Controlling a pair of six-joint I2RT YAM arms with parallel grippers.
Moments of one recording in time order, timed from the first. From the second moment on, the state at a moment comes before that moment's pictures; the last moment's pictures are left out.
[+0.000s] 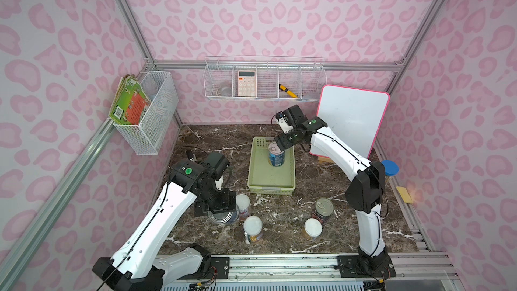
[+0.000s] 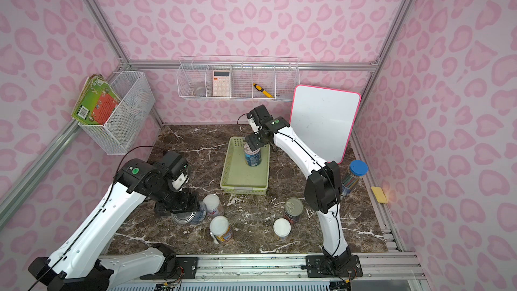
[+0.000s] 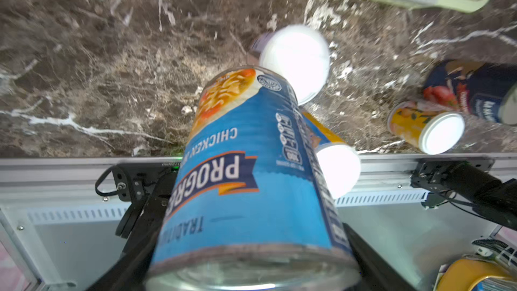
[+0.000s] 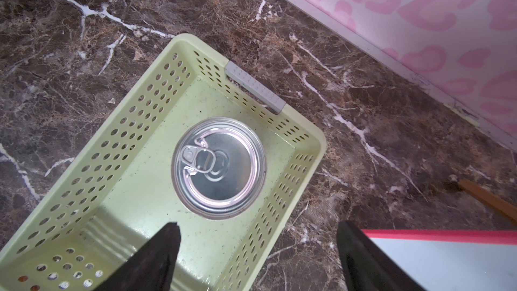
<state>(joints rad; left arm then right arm) -0.46 1.16 1.46 -1.68 0.10 -0.55 0.61 2.10 2.10 -0.93 0.08 -0.04</state>
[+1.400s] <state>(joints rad) -0.36 2.18 2.37 -1.53 0.18 -0.23 0.63 1.92 1.79 -0.76 0.07 -0.01</state>
